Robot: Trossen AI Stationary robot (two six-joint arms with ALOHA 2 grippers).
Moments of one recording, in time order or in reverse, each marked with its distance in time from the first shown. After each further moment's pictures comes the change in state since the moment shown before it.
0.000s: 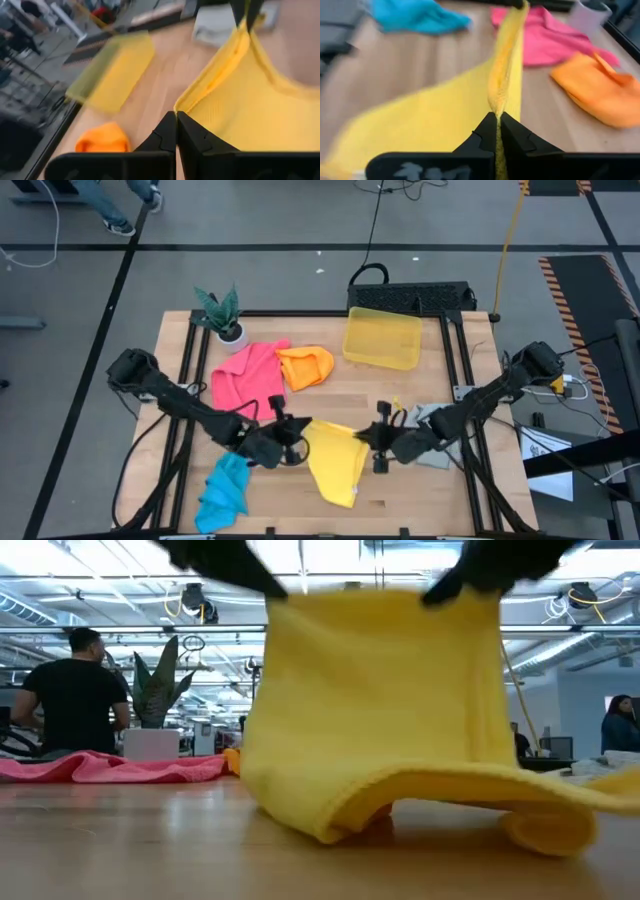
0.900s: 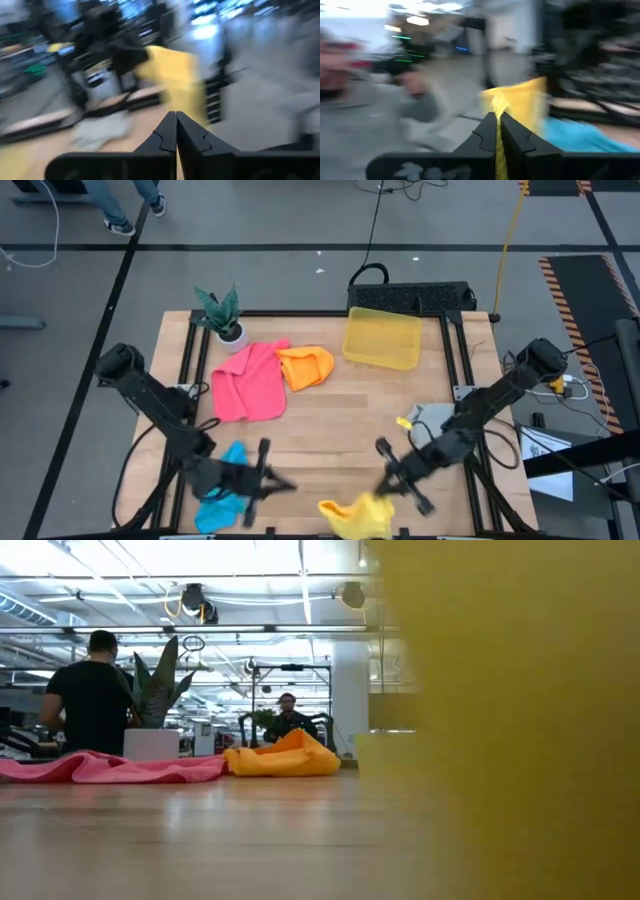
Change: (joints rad) left arm -0.286 -0.116 0.001 0.441 0.236 0.195; right arm 0.146 -0.059 -0.030 0.676 -0.418 -0.111
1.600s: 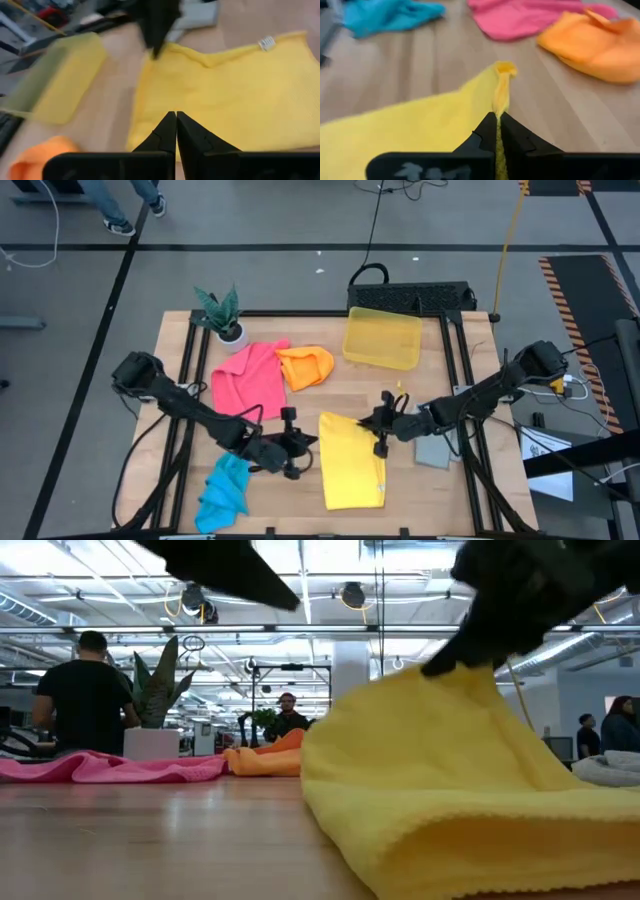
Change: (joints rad) left arm 0.279 0.180 0.000 -0.337 0.007 -0.141; right arm -0.289 0.014 -0.225 -0.401 0.307 0.215
